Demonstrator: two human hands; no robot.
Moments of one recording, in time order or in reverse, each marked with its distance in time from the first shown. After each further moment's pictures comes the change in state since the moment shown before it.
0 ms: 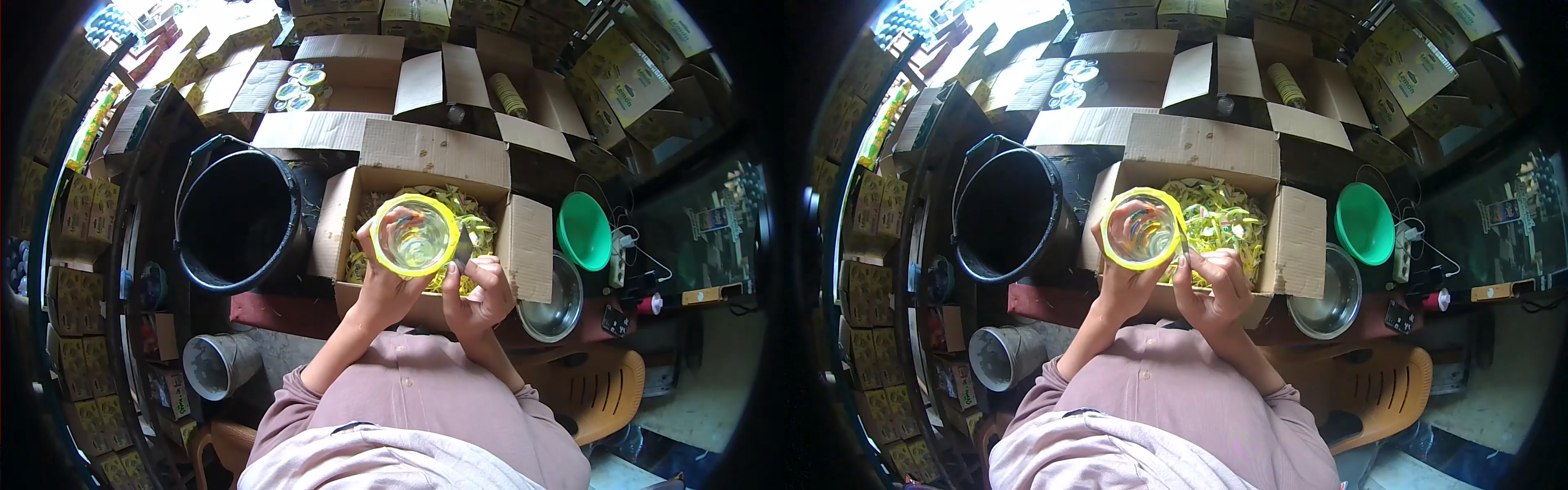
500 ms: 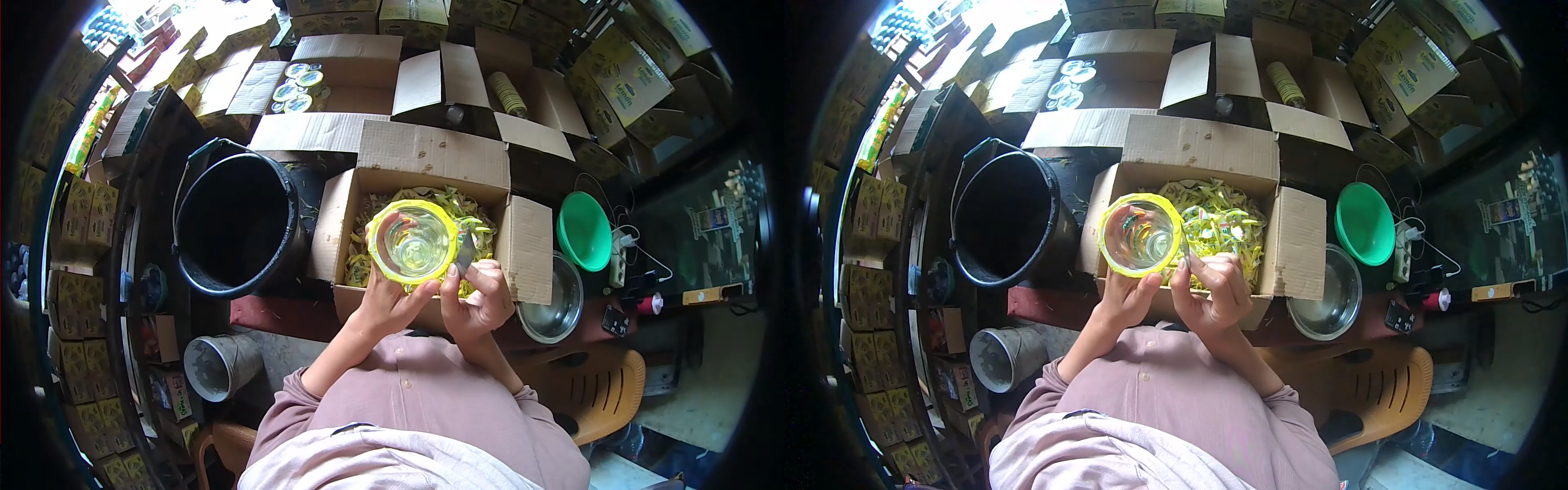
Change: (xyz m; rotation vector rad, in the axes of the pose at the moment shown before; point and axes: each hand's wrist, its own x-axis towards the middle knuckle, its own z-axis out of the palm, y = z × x) left_hand -0.006 -0.004 0.001 -0.057 -0.020 0.013; right_hand -0.002 0.006 0.003 -0.010 0.052 -0.010
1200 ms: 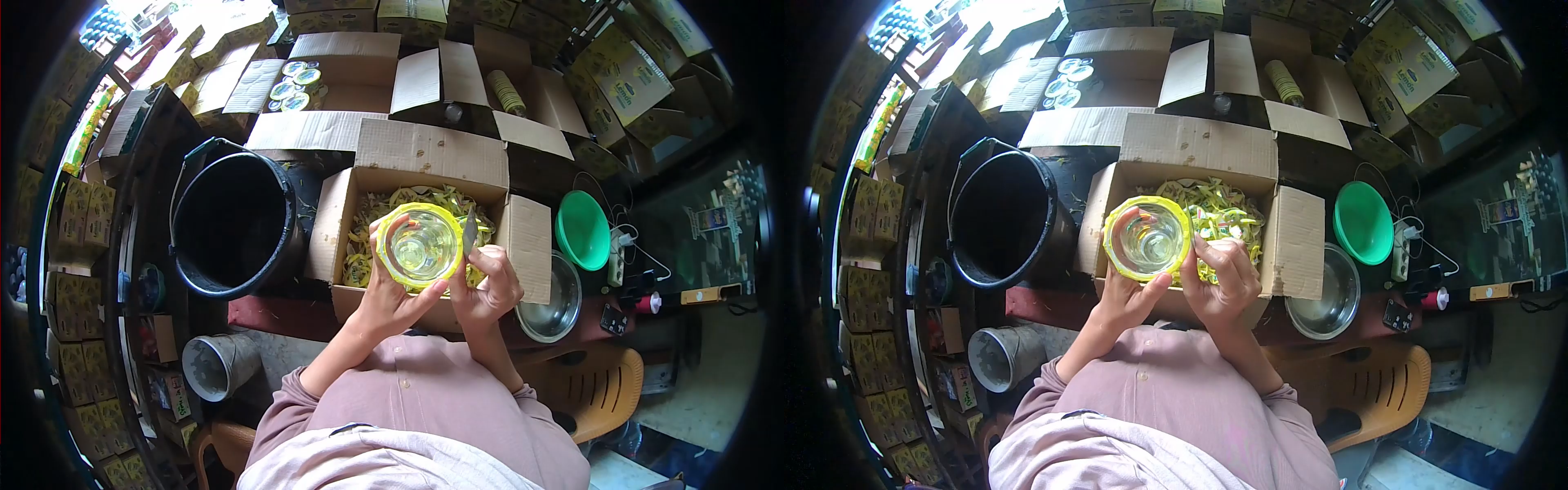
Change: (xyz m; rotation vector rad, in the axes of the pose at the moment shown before) left_hand 0.007 0.007 -0.001 0.013 -0.042 -0.064; right_hand 0.015 0.008 -0.003 -0.034 -0.063 0.064
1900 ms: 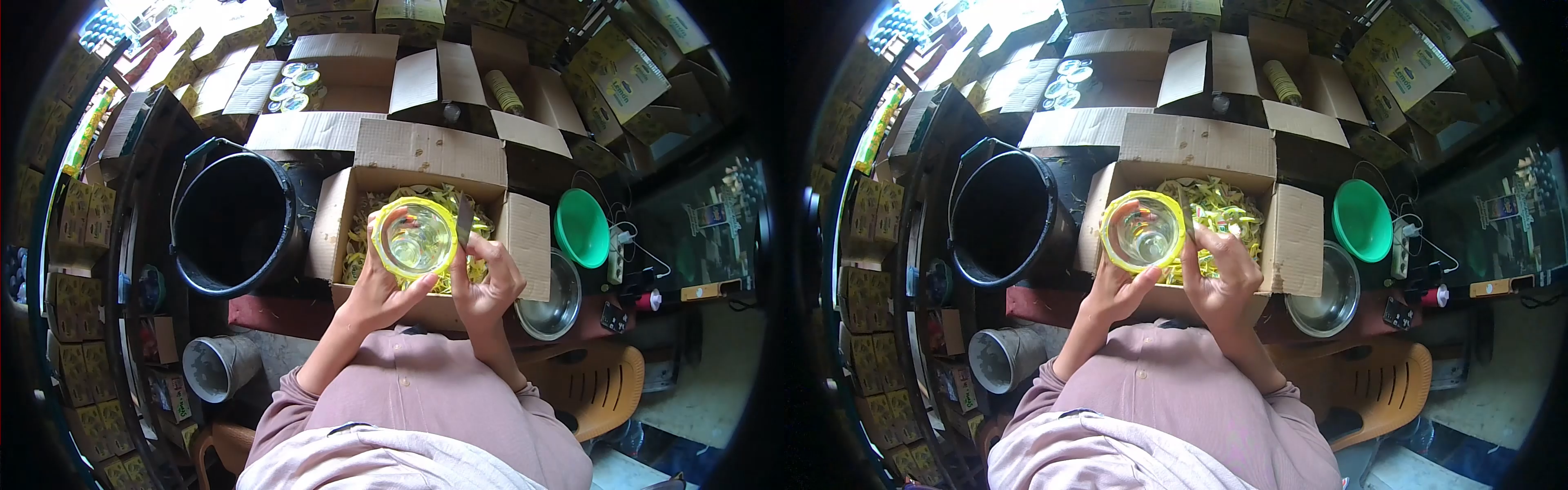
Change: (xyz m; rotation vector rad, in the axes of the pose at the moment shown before) left_hand 0.005 0.001 -0.014 -0.035 -0.076 -0.010; right_hand 0.008 -0.012 -0.006 -0.077 -0.087 0.098
